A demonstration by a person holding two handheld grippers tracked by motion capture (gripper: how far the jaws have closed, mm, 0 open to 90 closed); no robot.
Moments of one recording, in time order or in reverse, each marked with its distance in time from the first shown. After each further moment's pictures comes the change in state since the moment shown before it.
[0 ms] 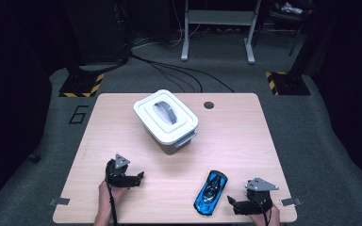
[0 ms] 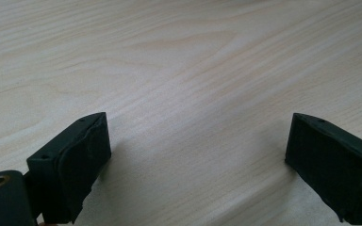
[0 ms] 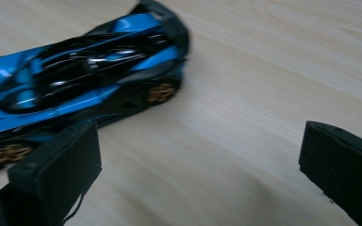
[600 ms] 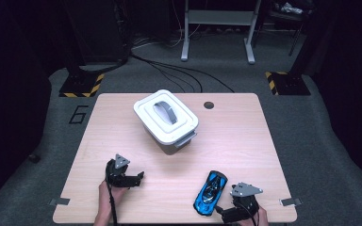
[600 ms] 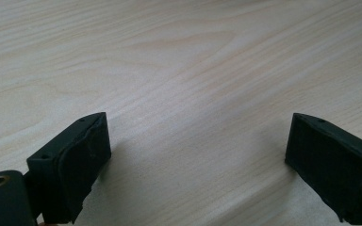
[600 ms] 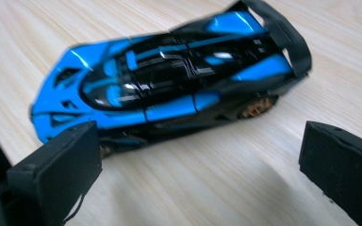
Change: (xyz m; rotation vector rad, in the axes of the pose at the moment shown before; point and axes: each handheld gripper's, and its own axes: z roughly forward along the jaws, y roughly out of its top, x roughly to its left) left arm 0.000 0.000 0.000 0.000 0.000 0.001; right arm 0.033 0.004 0.016 0.018 0.148 -0.103
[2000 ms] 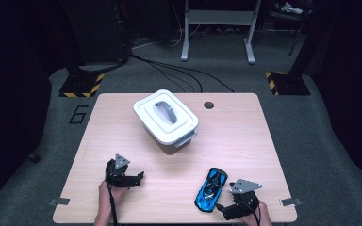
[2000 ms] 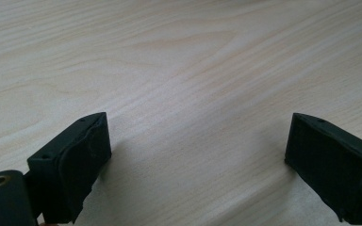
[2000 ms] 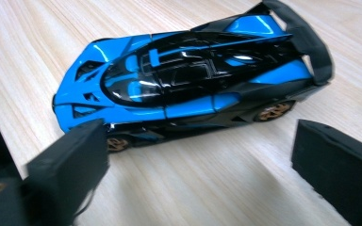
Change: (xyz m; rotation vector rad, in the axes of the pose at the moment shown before) left arm -0.001 -0.001 0.001 -0.012 0.004 -0.006; right arm -0.012 0.007 0.002 0.023 0.053 -0.067
